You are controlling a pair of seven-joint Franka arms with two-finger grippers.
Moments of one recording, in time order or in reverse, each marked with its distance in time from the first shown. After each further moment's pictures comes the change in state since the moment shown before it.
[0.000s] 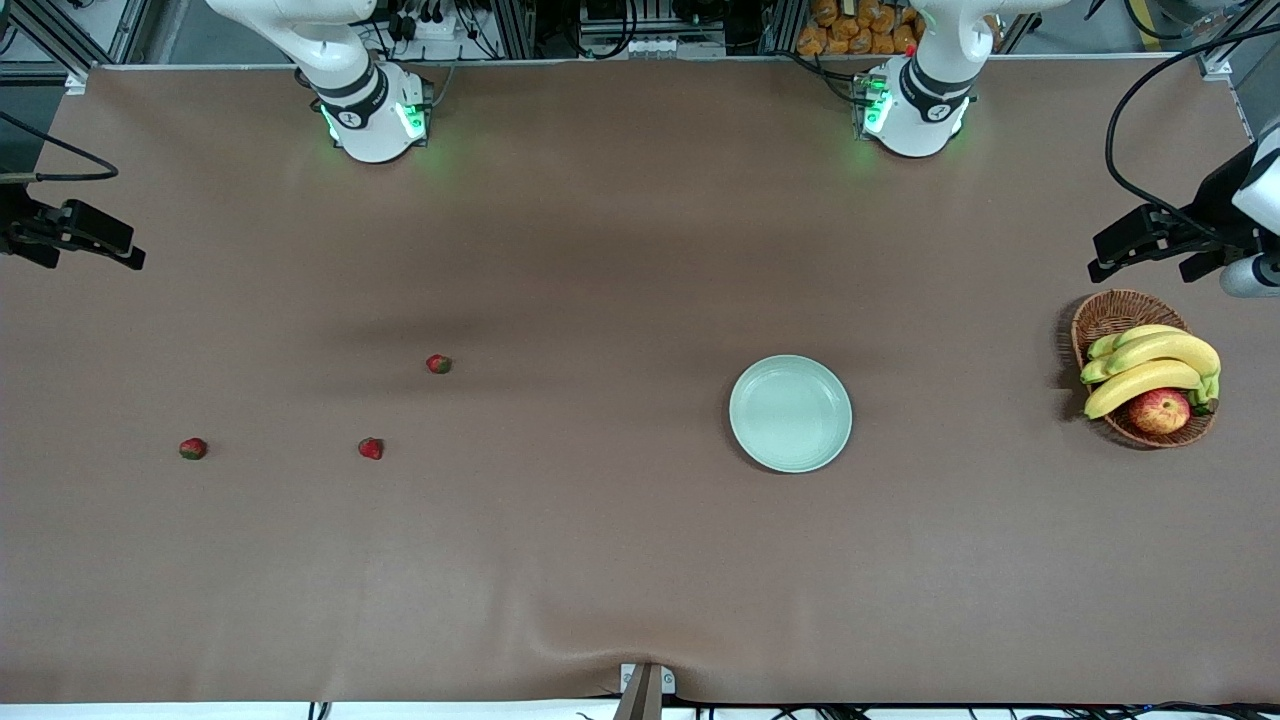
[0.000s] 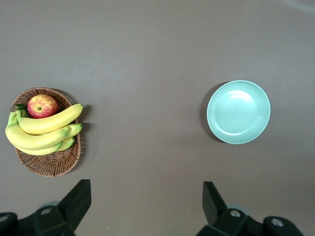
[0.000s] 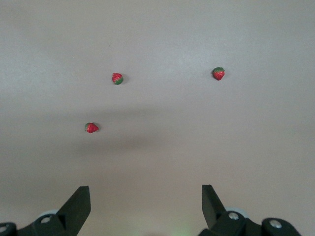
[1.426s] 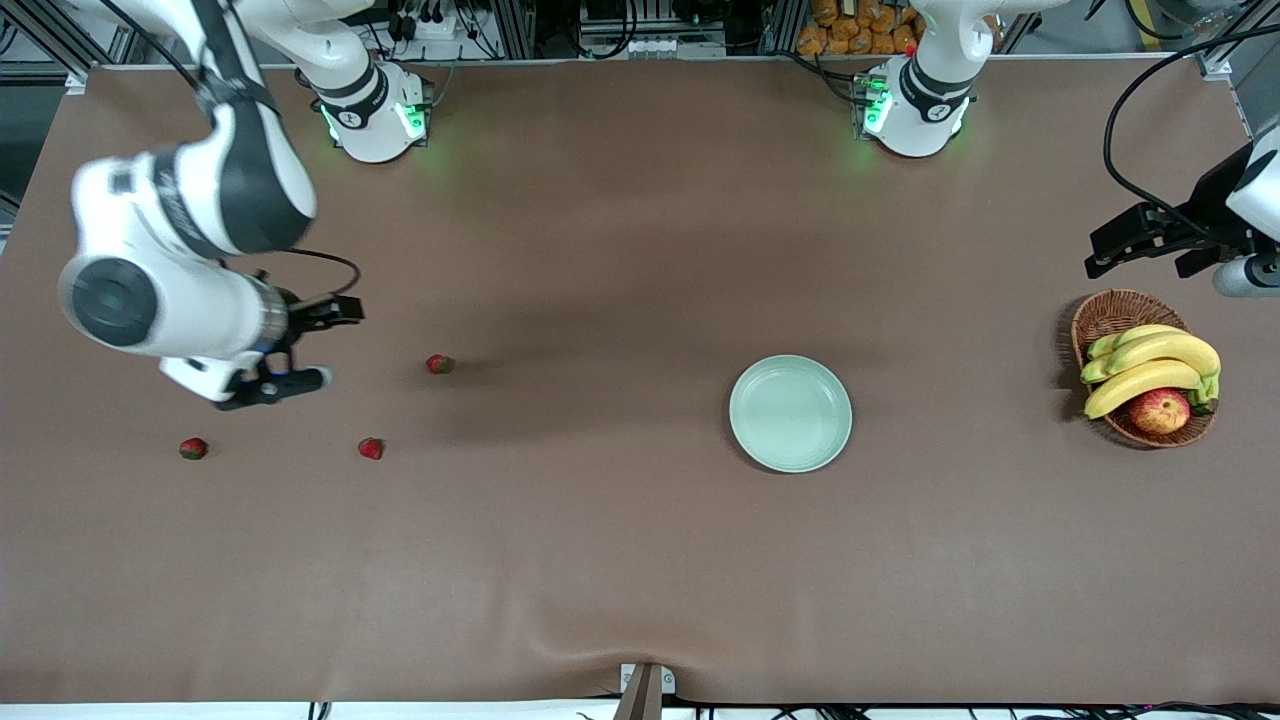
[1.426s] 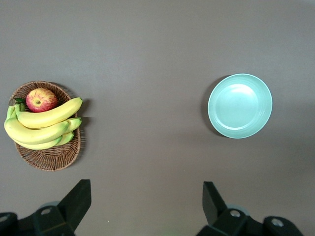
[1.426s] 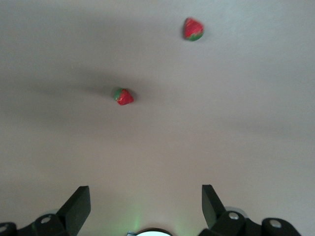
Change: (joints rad) left arm 0.007 0.000 -0.008 -0.004 0.000 -0.023 0.000; right arm 0.279 0.298 0.015 -0.121 0.006 0.094 -0.010
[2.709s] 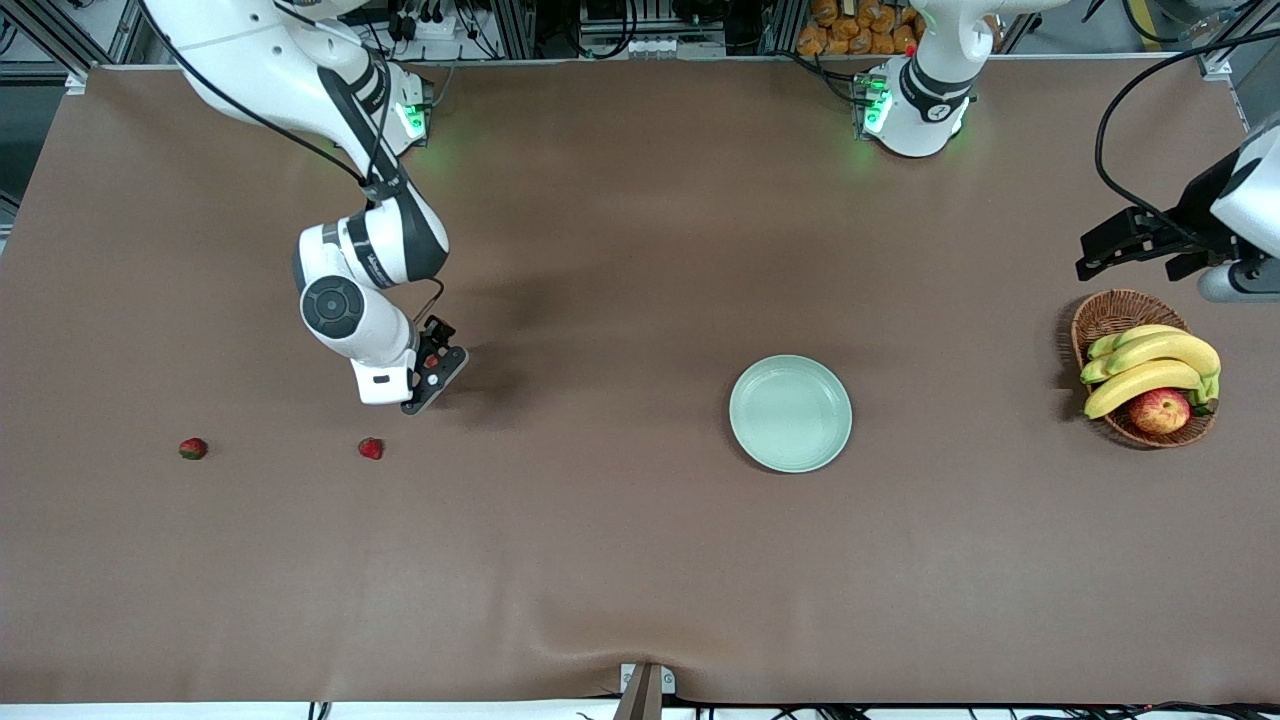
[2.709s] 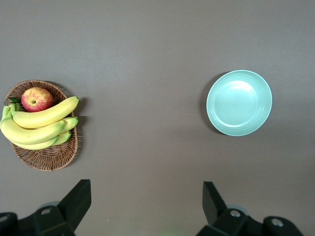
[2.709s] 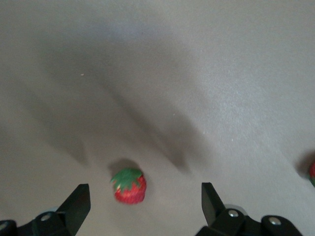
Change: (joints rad) left arm -0.009 0.014 -0.003 -0.004 0.000 0.000 0.000; right arm 0.110 0.140 -0.011 -0.433 0.000 0.855 -0.549
